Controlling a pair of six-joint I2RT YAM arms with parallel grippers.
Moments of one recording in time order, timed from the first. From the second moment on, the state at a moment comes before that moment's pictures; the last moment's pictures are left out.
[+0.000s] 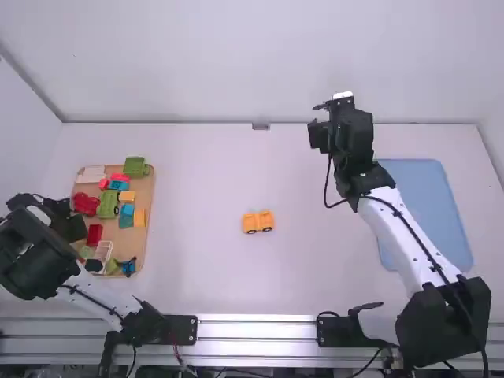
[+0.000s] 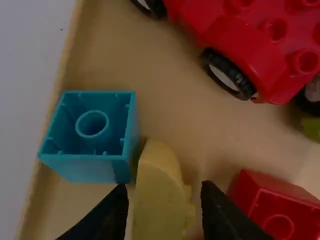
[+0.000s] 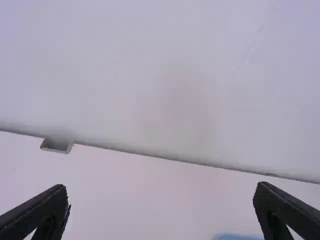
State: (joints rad) left arm 0.94 1.92 1.12 -0.47 0.13 0.49; right arm 0.27 1.41 1.13 -0.07 0.27 -0.16
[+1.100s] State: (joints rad) left arm 0.93 1.94 1.12 -0.48 0.12 0.47; right arm 0.27 1.41 1.13 -0.06 0.27 -0.16
